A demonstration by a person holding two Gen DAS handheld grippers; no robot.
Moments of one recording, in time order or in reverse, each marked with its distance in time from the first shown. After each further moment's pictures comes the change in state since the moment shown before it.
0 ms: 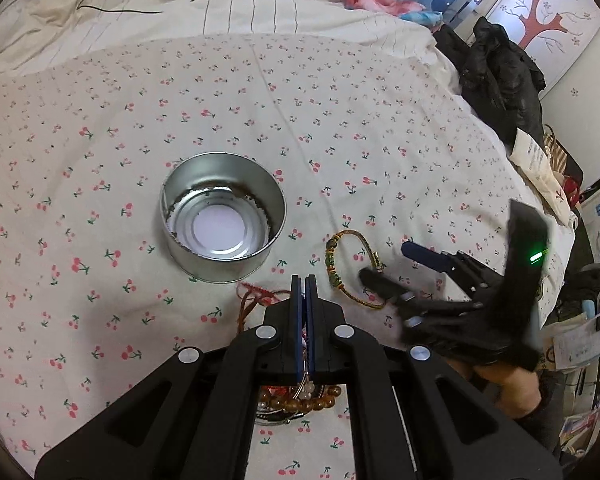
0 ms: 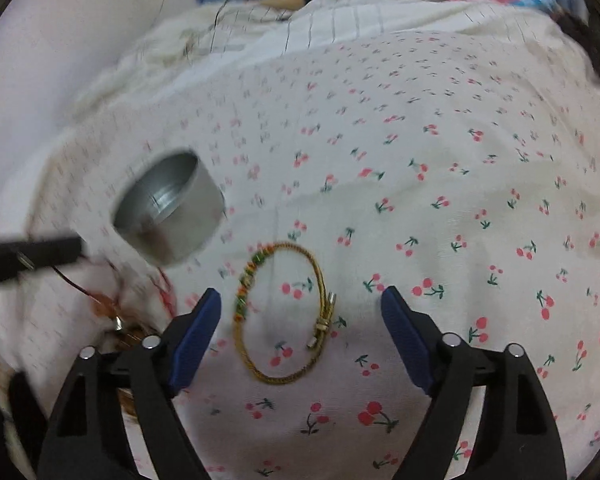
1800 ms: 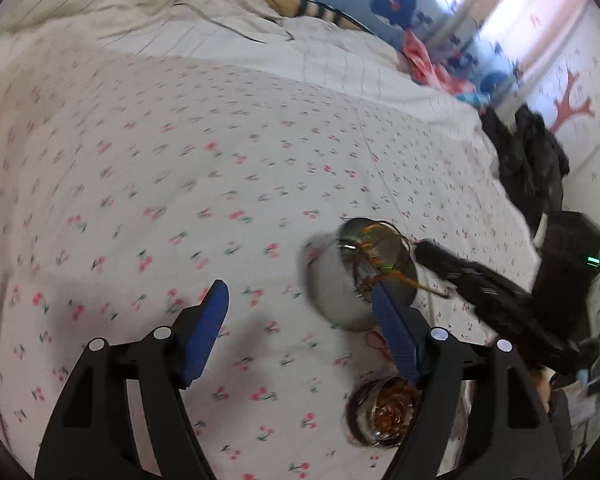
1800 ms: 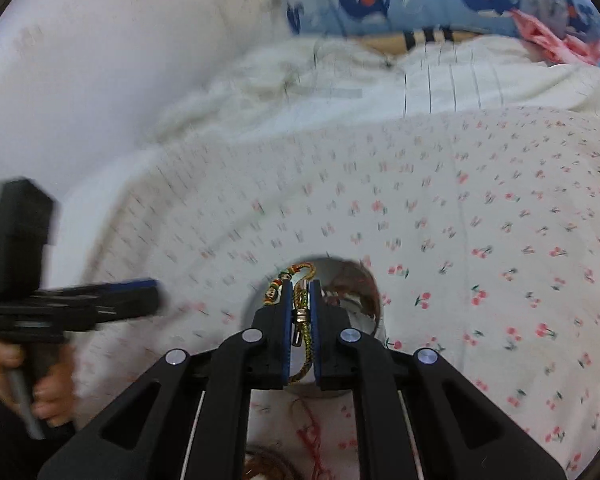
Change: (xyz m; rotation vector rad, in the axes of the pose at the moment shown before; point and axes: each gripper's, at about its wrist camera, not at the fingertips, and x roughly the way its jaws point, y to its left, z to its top) left arm -0.028 0.129 -0.005 -0.224 -0.211 0.010; right arm 0.029 0.102 0.072 -0.110 -0.133 0.265
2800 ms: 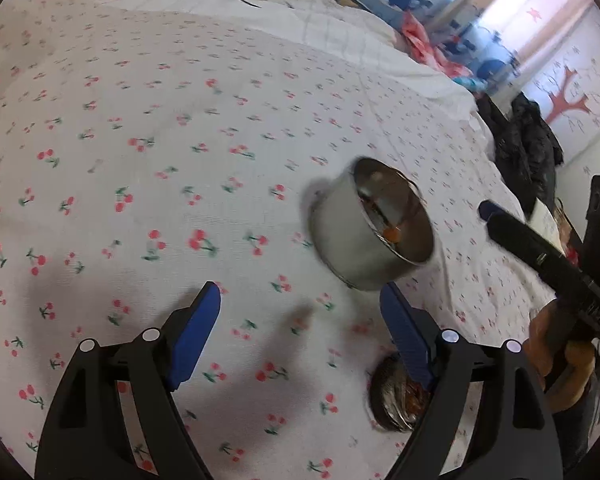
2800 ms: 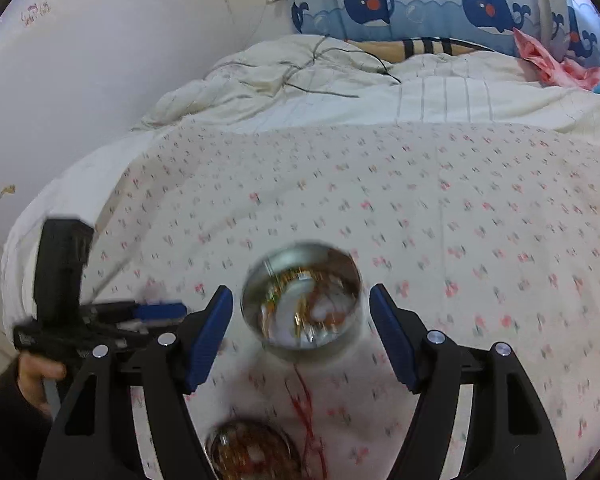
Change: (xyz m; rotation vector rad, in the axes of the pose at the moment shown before) left arm 0.044 0.008 -0.033 0.026 0.082 -0.053; right arm -0.044 0.010 -0.010 -0.055 -0.007 -0.060
